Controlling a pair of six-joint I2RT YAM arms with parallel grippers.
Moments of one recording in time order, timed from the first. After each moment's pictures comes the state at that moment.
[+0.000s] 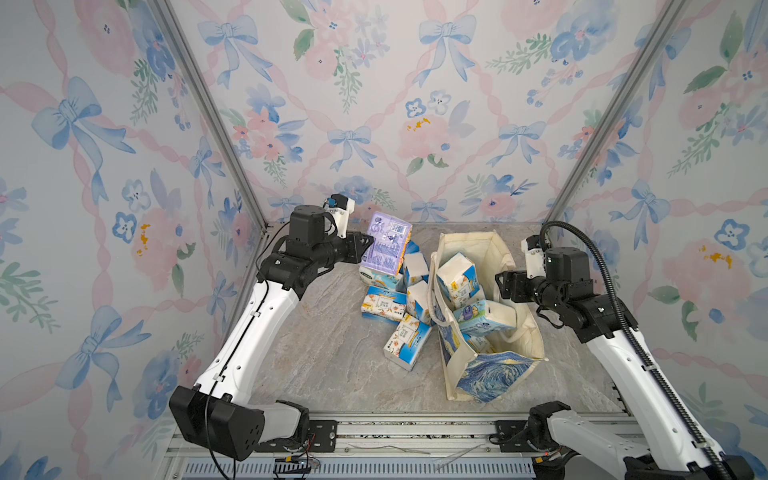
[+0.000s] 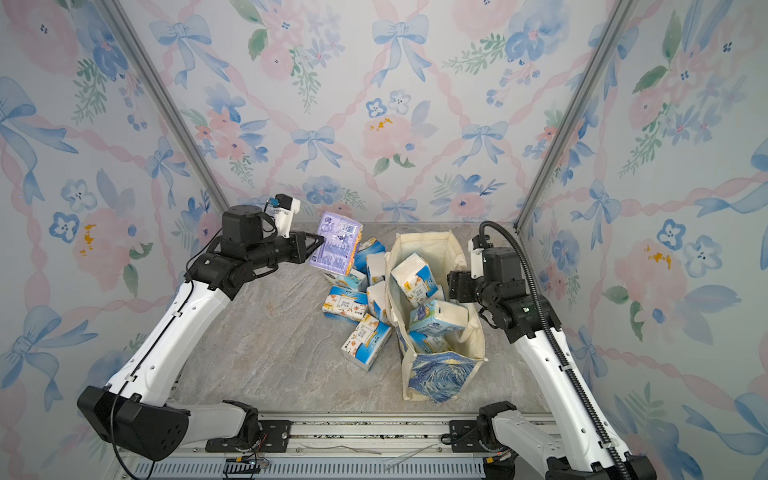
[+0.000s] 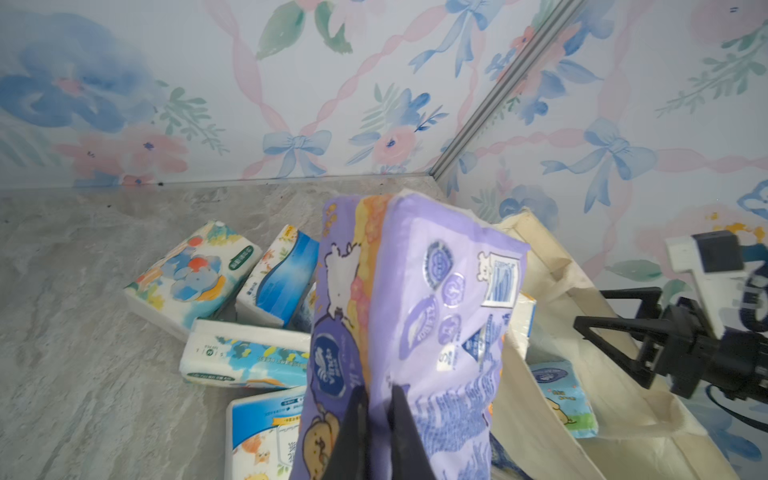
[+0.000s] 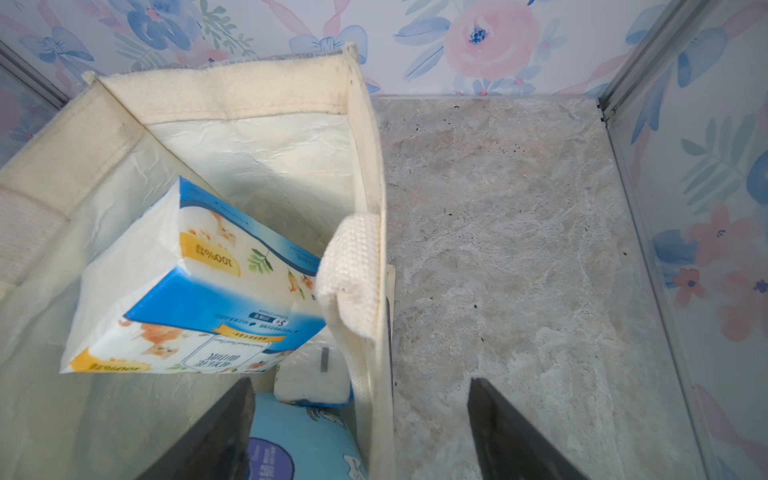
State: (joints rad) left arm -0.32 1.32 1.46 -0.55 0.44 -0.31; right arm 0.26 1.02 1.17 -0.80 0.04 0.15
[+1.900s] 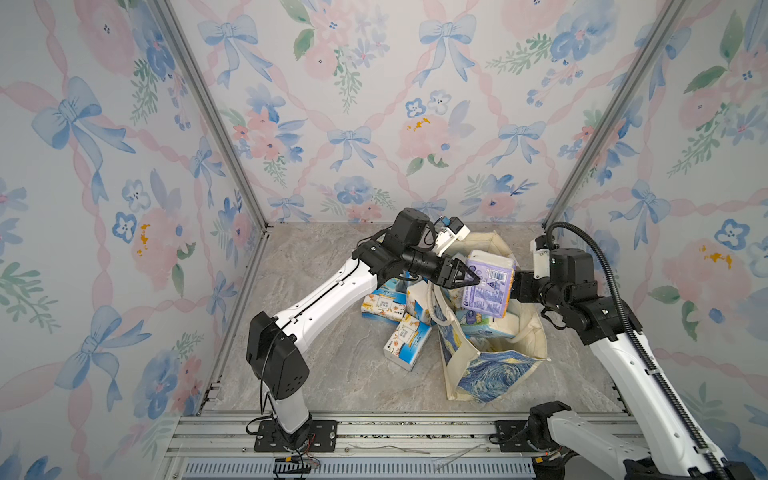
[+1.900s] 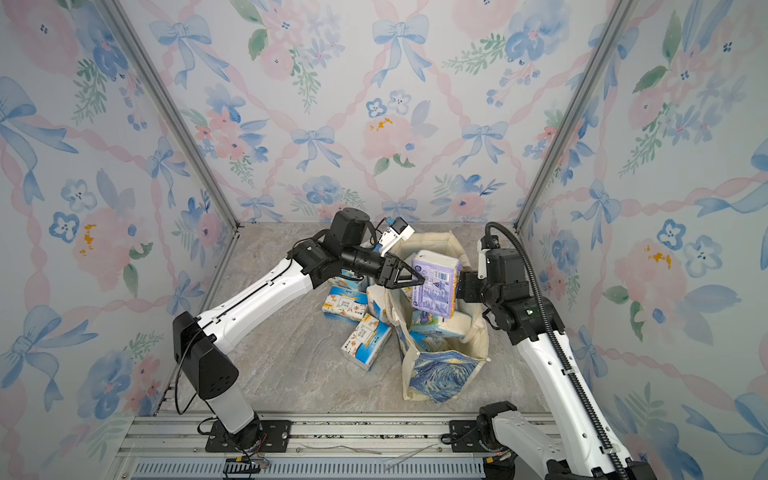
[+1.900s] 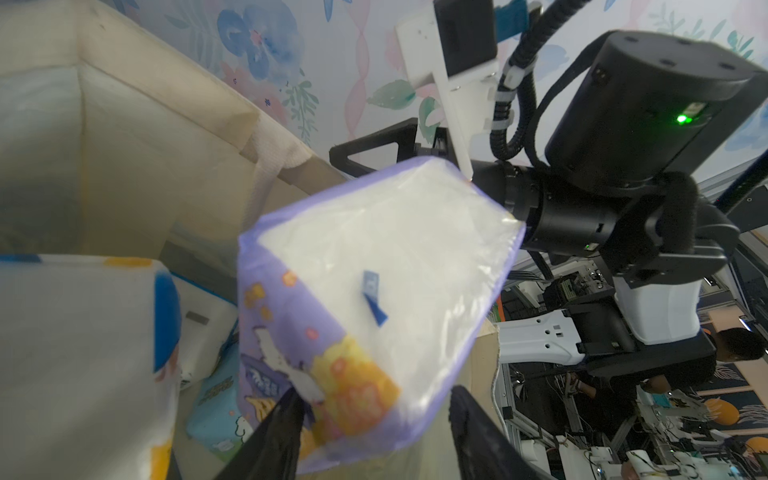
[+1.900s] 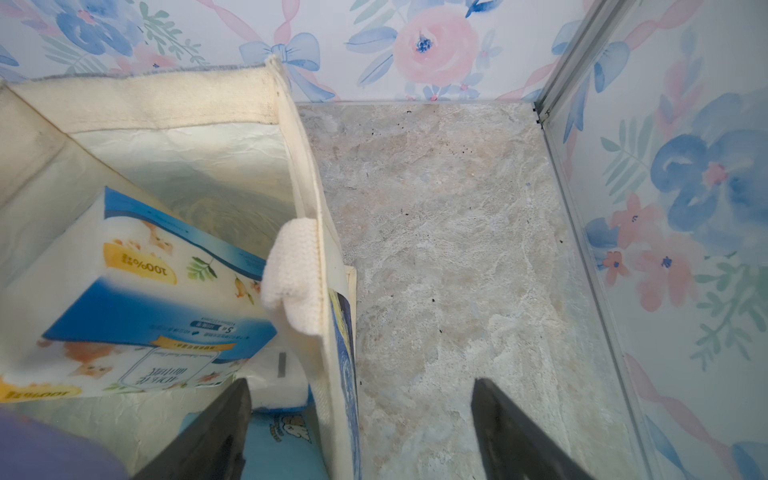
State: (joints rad) left arm -0.75 1.74 1.74 -0.52 0.86 -0.37; right arm 0.24 1.01 1.17 -0.82 0.14 0.15
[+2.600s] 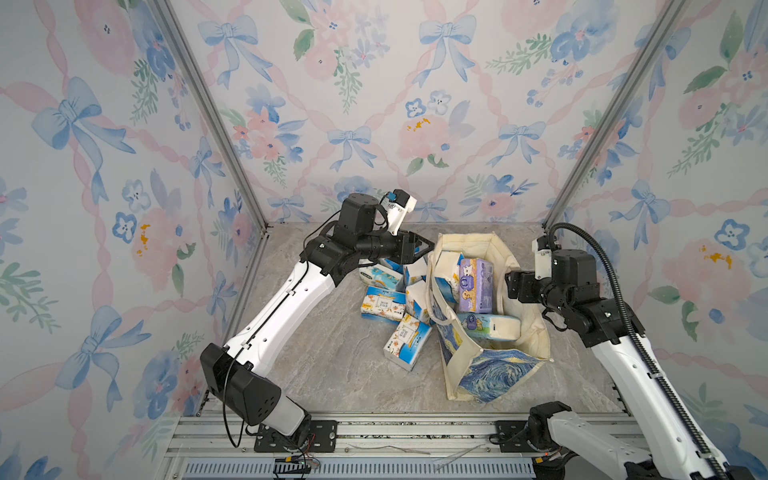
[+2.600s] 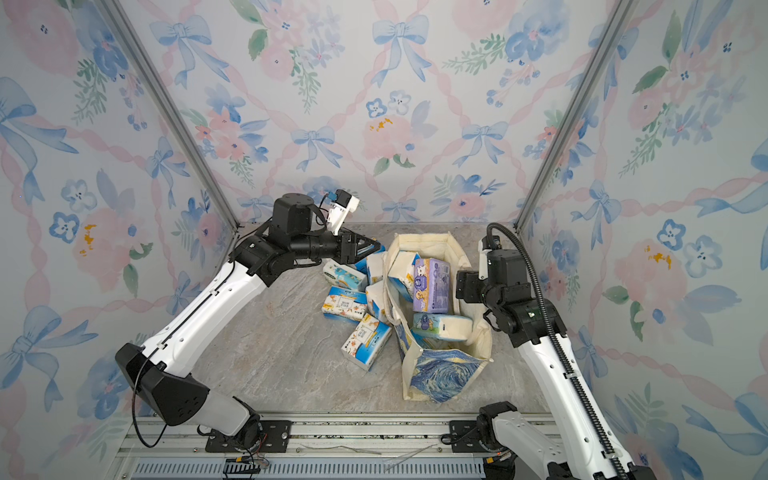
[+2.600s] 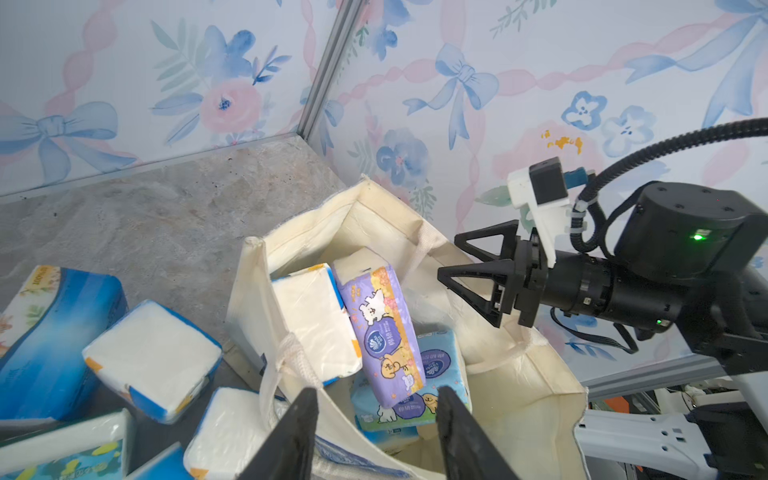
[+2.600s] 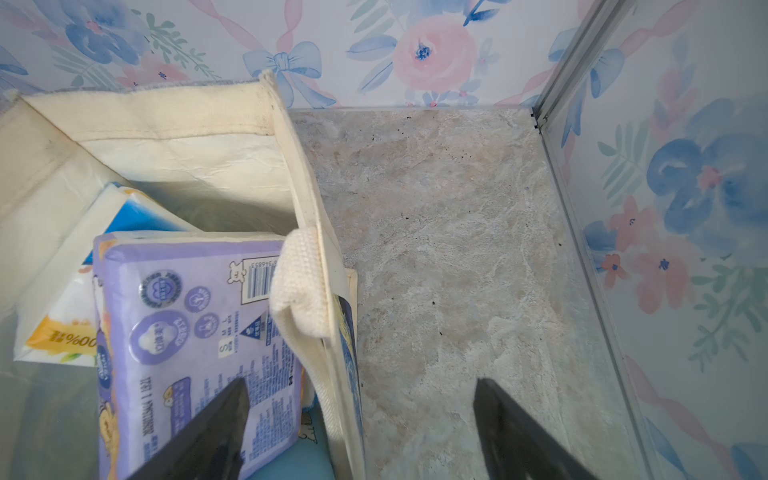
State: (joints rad) left arm -0.56 1.54 1.66 -0.56 0.56 -0.33; right arm 0.24 0.99 1.17 -0.82 0.14 0.15
